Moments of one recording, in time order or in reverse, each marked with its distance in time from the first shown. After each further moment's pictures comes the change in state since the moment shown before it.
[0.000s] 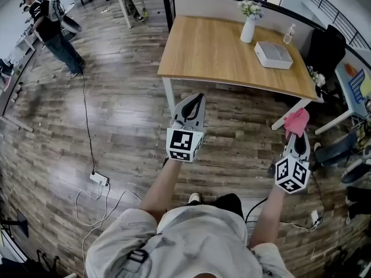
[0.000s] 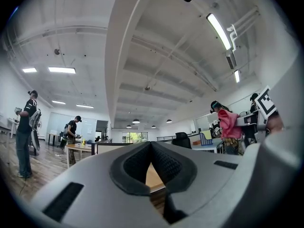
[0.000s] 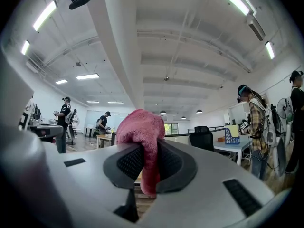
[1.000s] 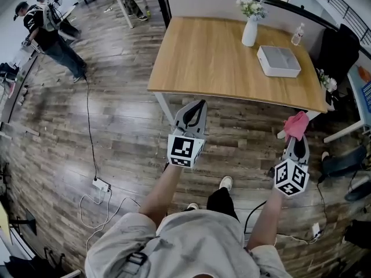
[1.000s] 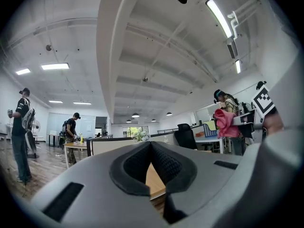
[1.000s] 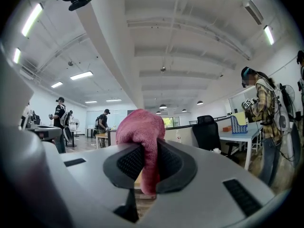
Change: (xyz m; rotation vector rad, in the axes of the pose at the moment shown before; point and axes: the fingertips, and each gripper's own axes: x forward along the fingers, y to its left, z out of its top) left arm 0.134 -0.005 -0.053 0.048 0.082 0.006; right arm 0.143 -0.047 -0.056 0.075 0.071 0.019
